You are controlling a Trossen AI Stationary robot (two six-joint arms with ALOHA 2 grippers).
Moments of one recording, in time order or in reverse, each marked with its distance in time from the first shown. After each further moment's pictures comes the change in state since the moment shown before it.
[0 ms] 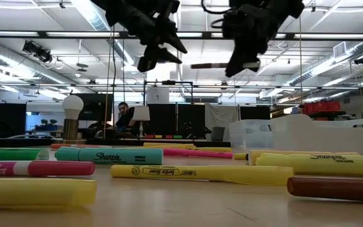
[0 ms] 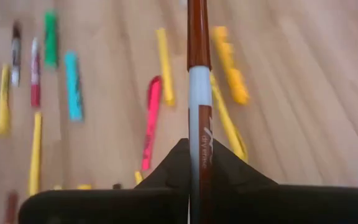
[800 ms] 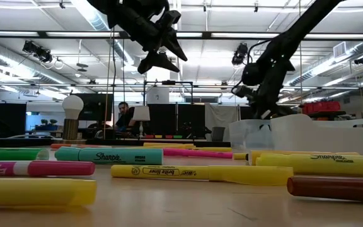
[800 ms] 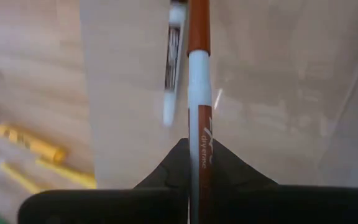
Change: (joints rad) left arm 0.060 0.000 0.000 0.057 -0.173 0.056; right arm -0.674 0.304 0.000 -0.124 -0.211 0.415
